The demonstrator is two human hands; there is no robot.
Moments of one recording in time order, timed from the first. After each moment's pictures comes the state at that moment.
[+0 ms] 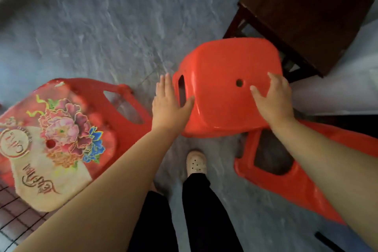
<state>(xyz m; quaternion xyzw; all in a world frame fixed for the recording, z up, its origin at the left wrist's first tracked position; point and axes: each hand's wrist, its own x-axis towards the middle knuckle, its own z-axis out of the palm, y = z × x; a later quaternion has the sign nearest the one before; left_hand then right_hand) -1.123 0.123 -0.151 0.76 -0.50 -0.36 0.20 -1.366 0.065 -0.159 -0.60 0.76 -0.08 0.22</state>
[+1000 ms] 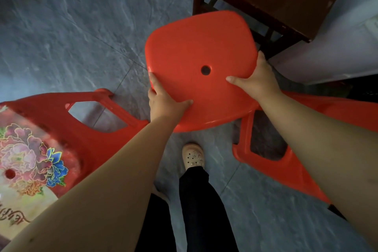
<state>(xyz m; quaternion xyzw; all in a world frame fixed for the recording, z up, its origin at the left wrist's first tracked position) -1.211 0.092 -0.207 0.79 -0.39 -0.46 0.11 -1.437 0.040 -0.220 -0.45 0.80 -0.08 0.39</state>
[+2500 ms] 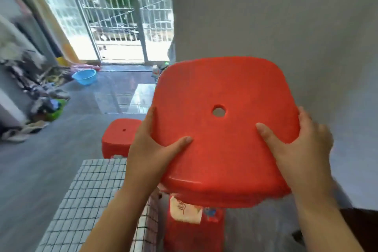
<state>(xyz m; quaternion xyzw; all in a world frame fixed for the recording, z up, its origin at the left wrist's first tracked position) -0.960 0.453 0.397 0.79 -0.21 -0.02 0.58 -1.112 0.273 0.427 -0.79 0.42 -0.36 0.27</state>
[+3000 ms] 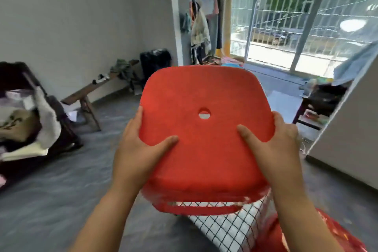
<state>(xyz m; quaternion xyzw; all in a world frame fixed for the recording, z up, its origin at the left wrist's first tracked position) -0.977 0.850 0.417 0.84 0.11 0.23 0.48 -0.943 0.609 0.420 -0.88 0.07 -0.18 0.44</state>
